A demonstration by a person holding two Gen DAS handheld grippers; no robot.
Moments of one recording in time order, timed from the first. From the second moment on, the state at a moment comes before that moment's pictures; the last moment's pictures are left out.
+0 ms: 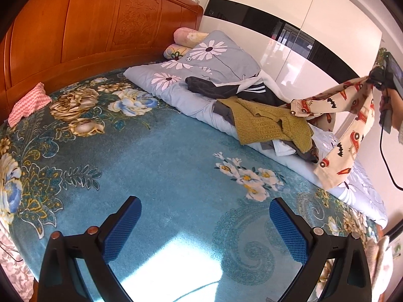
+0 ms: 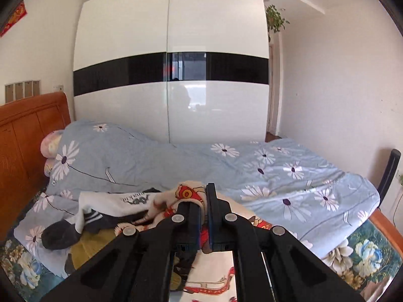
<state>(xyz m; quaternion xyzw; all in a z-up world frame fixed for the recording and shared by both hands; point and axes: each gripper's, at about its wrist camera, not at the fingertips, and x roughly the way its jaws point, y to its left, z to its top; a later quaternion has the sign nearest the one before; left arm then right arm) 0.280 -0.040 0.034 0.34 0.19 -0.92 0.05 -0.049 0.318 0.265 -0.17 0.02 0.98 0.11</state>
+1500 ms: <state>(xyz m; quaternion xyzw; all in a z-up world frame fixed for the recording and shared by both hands) 0.418 -0.043 0.137 0.27 0.18 -0.94 0.05 0.219 0.232 0.315 -0.25 0.01 0.95 -0.20</state>
